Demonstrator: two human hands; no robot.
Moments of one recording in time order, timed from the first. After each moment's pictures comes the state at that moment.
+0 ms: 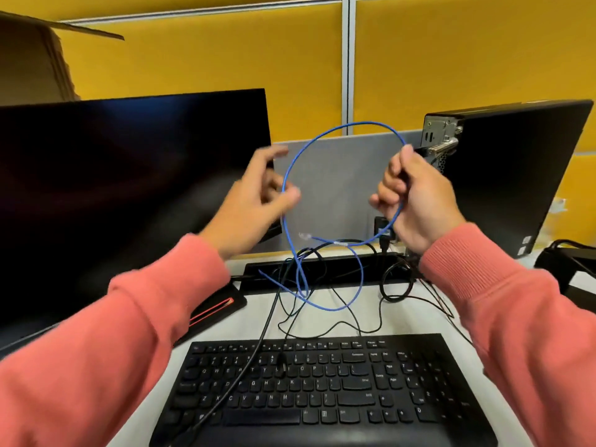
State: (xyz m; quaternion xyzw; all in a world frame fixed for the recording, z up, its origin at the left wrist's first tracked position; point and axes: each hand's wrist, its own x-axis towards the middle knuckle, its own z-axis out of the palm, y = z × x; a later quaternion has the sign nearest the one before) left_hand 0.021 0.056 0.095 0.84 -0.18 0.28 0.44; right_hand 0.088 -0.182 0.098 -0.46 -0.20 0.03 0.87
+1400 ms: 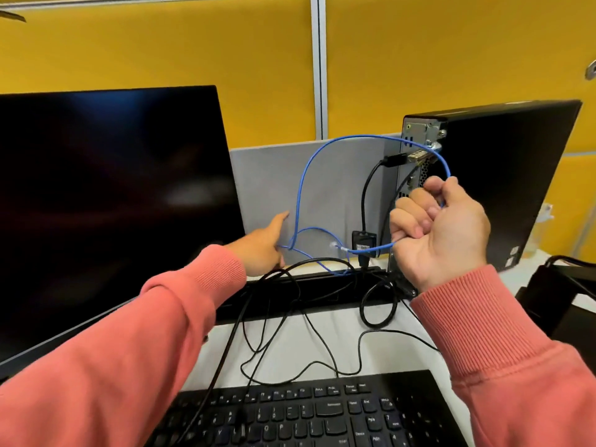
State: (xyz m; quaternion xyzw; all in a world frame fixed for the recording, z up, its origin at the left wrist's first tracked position) left_hand 0.143 0.046 0.040 0.98 -0.02 -0.02 0.19; right_hand 0.100 -0.212 0.088 -0.17 -0.05 0.01 0.98
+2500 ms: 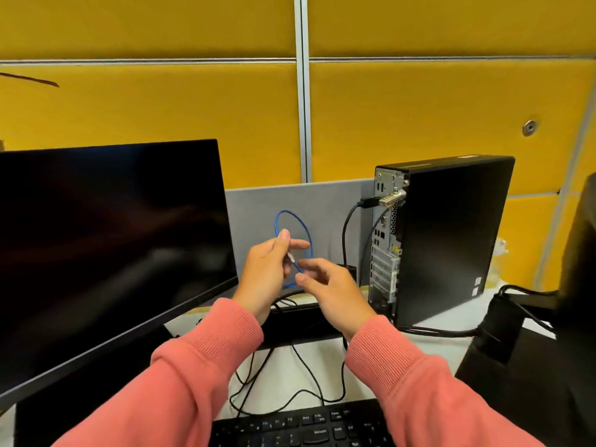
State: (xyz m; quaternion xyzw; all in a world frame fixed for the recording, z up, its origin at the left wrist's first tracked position) left_hand 0.095 -0.026 0.061 0.73 -0.01 0.22 0.65; right_hand 0.109 -0.155 0.032 -0.74 -0.21 -0.02 0.64
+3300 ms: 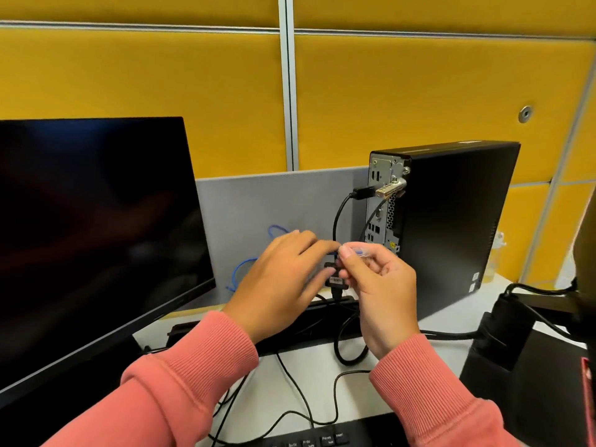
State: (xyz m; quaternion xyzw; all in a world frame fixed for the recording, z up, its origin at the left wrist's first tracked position) left_hand 0.112 -0.037 0.051 0.88 -0.30 0.35 0.11; right_hand 0.116 -0.196 0.030 -0.53 -0.10 -0.16 0.83
